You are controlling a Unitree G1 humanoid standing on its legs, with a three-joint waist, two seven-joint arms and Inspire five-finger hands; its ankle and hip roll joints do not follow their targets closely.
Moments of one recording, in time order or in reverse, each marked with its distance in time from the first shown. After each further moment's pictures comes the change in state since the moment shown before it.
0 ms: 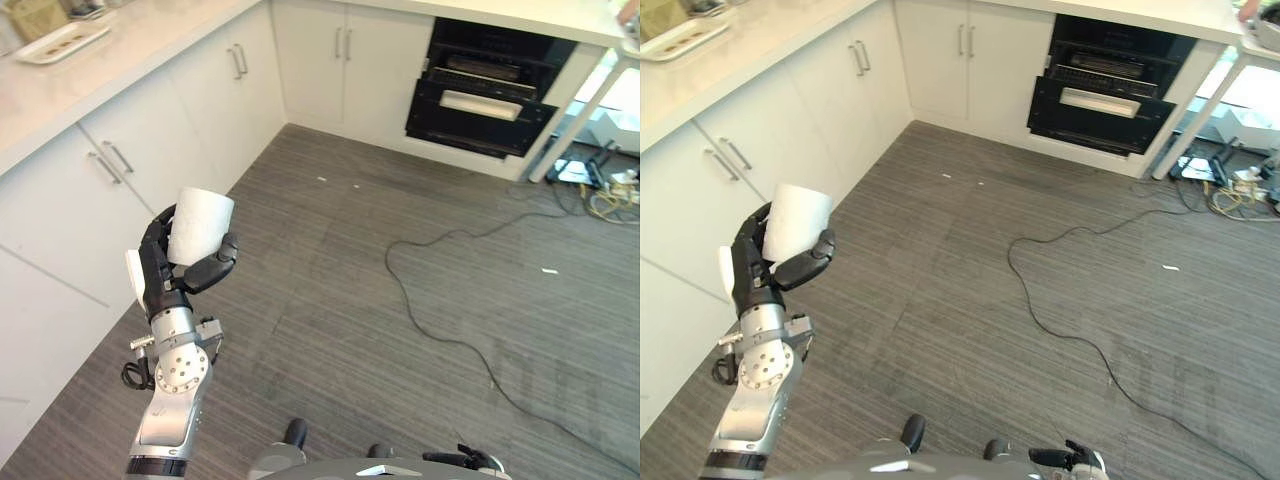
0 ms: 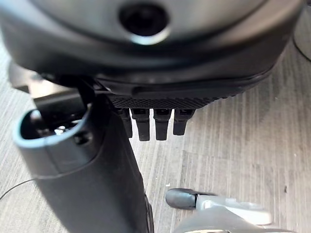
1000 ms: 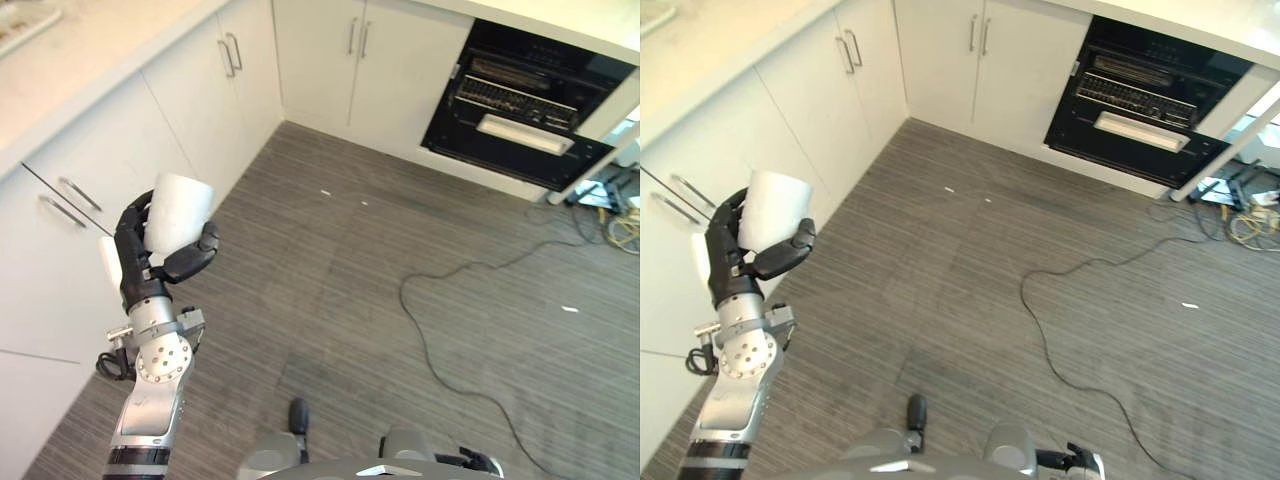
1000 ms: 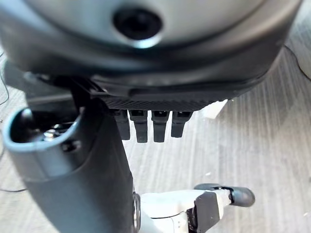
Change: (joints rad) left arm -0.043 0.067 0.047 -0.006 0.041 0.023 0.014; right arm 0.022 0.009 -0.062 -0.104 -0.084 0.009 -0.066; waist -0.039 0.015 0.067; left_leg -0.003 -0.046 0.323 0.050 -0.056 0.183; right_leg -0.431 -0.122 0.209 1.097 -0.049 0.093
